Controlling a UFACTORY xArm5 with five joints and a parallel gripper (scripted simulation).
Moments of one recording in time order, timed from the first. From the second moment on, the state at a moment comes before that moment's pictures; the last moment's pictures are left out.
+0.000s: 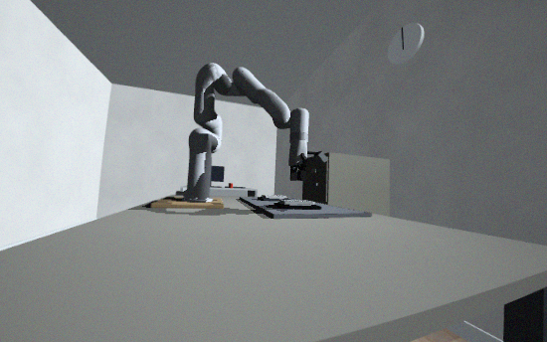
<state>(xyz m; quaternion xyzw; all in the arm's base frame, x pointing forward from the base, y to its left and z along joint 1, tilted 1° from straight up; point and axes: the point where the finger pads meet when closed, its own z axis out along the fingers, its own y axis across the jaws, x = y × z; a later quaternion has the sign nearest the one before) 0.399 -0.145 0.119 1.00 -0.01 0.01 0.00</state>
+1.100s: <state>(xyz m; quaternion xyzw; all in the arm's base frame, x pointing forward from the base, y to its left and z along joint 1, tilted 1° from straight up) 0.399 -0.146 0.071 1.00 -0.01 0.01 0.00</state>
